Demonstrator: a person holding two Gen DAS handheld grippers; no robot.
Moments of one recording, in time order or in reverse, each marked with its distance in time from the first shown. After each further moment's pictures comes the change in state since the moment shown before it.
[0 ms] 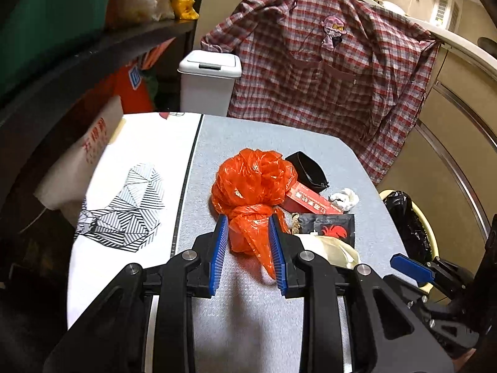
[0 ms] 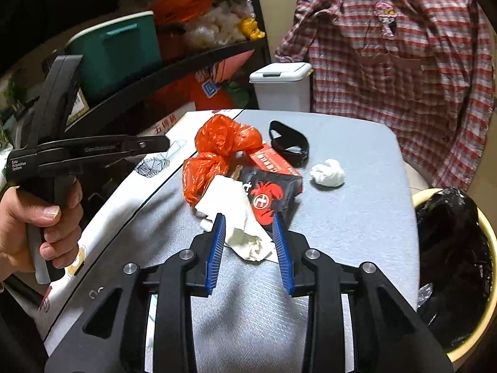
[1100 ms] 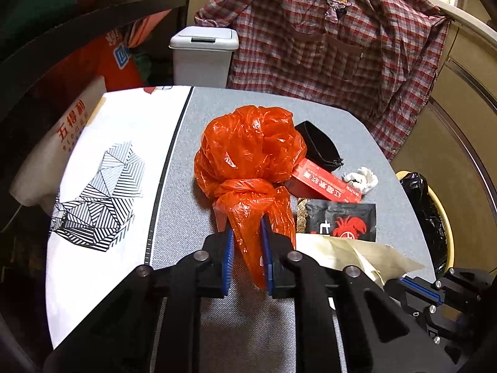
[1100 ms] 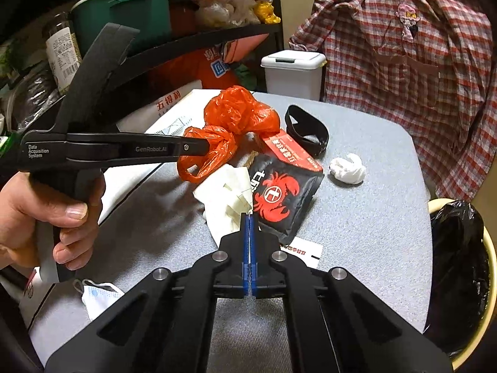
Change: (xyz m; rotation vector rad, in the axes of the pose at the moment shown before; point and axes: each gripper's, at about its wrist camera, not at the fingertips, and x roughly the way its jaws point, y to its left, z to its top) left arm 0.042 -0.008 -0.005 0.022 0.090 0.028; right arm 0.017 0.013 0.000 -0.082 0.051 -0.019
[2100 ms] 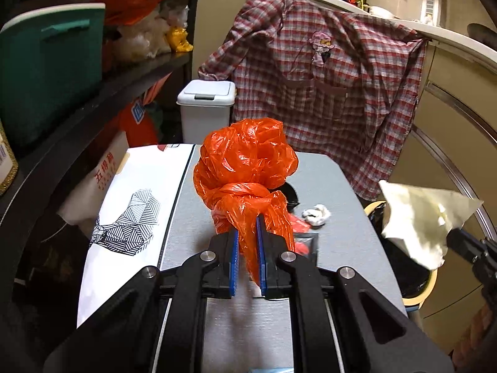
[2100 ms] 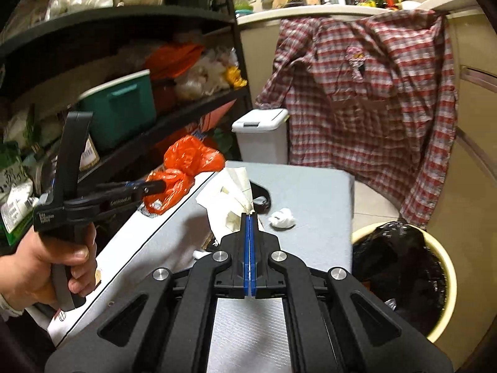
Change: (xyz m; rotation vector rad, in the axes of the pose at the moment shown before) left arm -0.098 -0.057 0.003 0.022 -0.191 0.067; right arm -0.138 -0.055 0.017 0.123 -0.236 -0.061
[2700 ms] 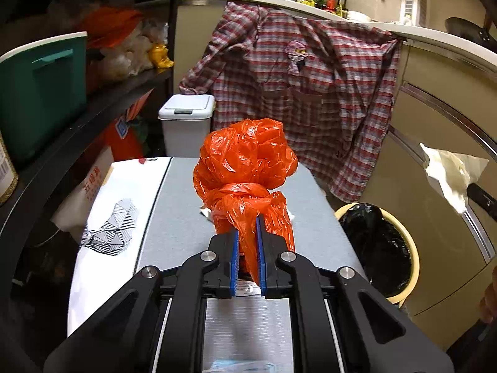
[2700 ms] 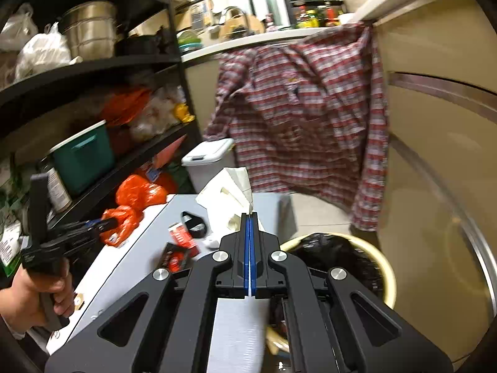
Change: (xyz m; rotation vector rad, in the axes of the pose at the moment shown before) left arm -0.027 -0.046 -0.005 0.040 -0.046 -0.049; right arm -0.081 -0.089 0.013 0.115 -0.110 -0.182
